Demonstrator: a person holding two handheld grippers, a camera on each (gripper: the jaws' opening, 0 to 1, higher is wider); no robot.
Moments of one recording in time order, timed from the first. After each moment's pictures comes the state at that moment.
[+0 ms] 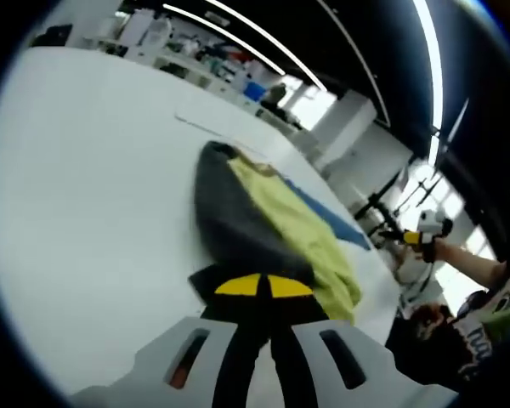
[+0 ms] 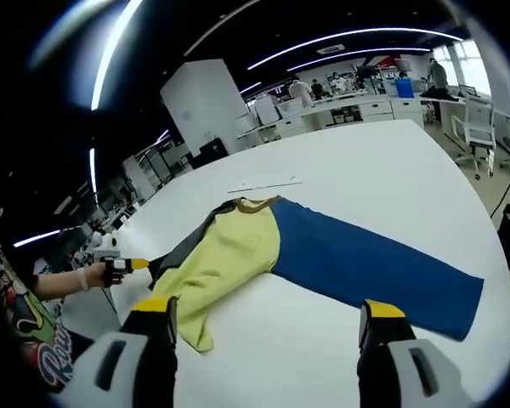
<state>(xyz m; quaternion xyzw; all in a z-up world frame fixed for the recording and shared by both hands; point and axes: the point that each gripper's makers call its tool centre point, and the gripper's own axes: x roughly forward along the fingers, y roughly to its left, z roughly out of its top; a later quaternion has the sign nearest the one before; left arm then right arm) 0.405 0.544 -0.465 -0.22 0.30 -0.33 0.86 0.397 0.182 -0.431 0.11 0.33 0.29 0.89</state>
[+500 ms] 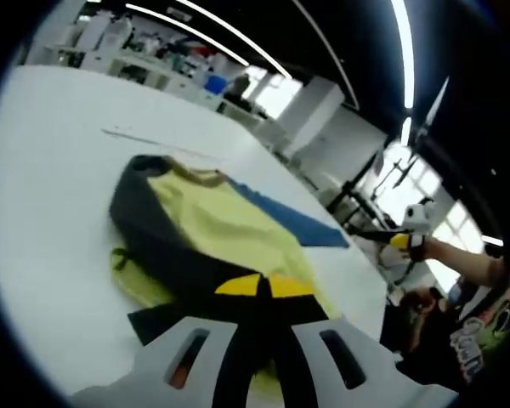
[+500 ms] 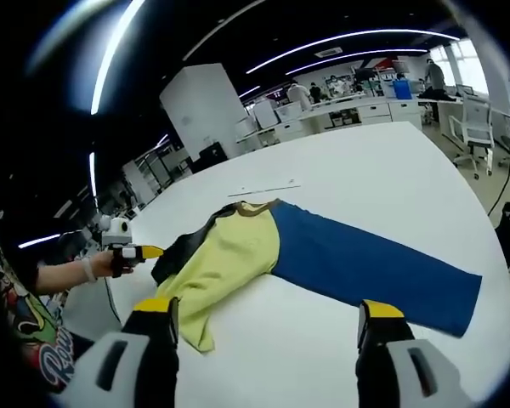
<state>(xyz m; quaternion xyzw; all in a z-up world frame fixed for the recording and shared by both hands) 0.445 0.459 -0.467 -0.19 0.31 -0.40 0.84 0.391 0.176 -0.430 0.12 0.33 0.28 0.89</state>
